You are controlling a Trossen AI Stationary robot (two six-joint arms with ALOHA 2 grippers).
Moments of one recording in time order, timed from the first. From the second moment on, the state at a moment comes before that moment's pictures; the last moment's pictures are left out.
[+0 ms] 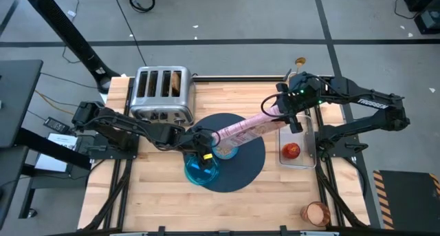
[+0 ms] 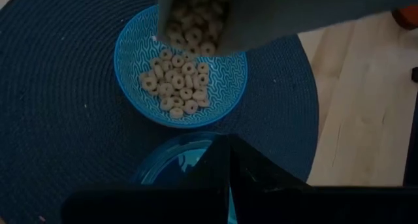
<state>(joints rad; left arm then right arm) -0.21 1.55 1.10 -0.44 -0.19 -0.71 -0.20 1.03 1.23 -1.00 -0.18 -0.43</state>
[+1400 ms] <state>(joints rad) -0.21 1.55 1.10 -0.43 -0.19 -0.72 -0.20 1.01 1.23 -1.02 -0.19 -0.42</state>
